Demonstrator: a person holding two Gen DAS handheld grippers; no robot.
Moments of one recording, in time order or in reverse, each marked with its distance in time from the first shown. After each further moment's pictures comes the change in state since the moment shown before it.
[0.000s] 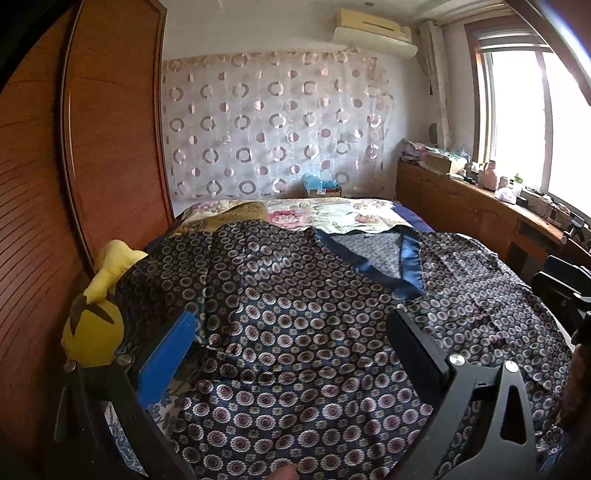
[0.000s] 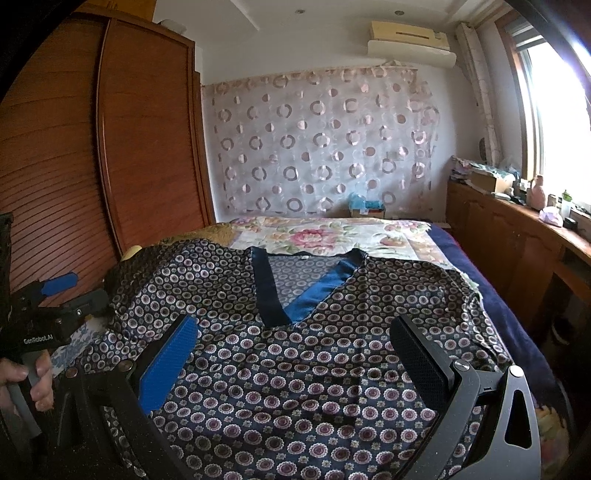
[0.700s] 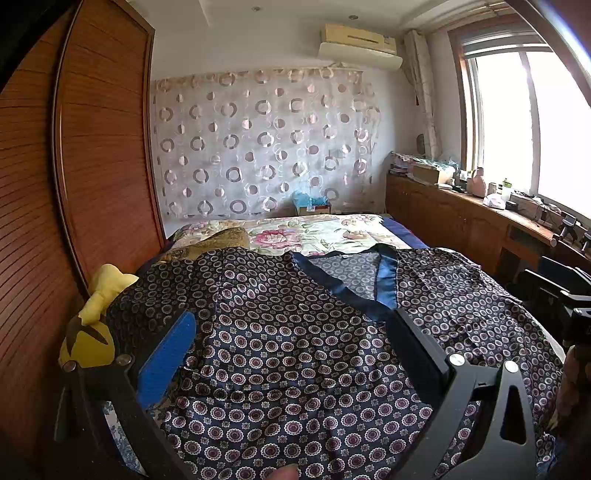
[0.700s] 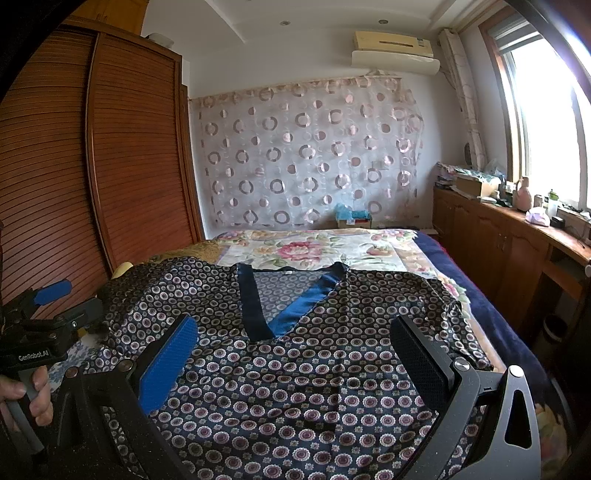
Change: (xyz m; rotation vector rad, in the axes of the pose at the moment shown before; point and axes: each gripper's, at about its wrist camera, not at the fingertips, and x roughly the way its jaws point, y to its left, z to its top) left arm -0.016 -0.032 0.019 0.030 -0.066 -0.023; right arm -0.019 -0.009 0.006 0.031 -0.052 -0.045
